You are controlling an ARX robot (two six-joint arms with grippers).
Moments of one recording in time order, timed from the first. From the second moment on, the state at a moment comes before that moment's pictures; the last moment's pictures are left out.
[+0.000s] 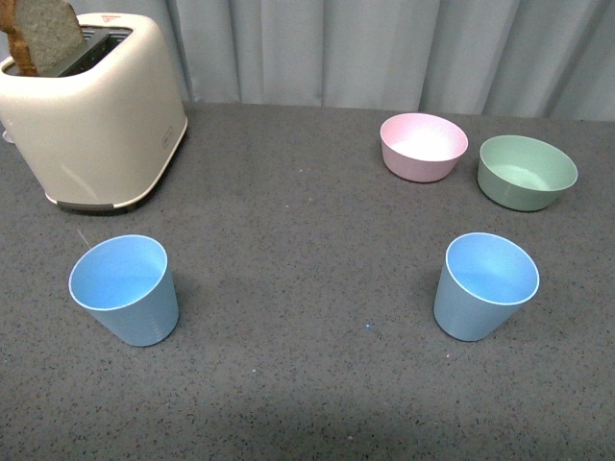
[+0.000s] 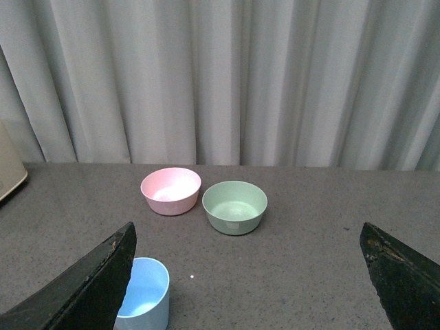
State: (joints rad) left arm 0.00 0.00 0.02 0.00 0.00 -0.01; right arm 0.00 0.00 0.00 0.00 0.00 0.00
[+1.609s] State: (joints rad) left arm 0.05 1.29 0.49 0.07 0.10 -0.29; right arm 0.00 0.00 0.00 0.00 0.00 0.00
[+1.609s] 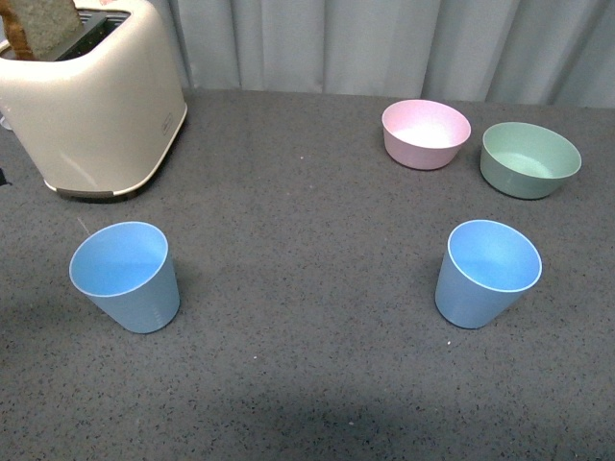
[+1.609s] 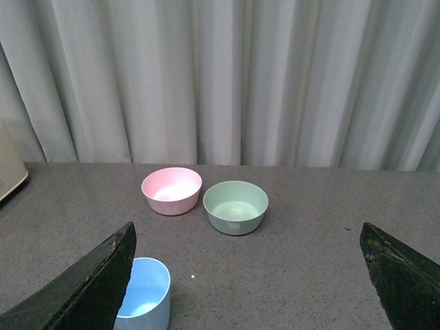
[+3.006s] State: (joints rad) left arm -0.05 1.79 0.79 -0.08 0.13 -0.29; right arm 0.00 0.00 0.00 0.00 0.00 0.00
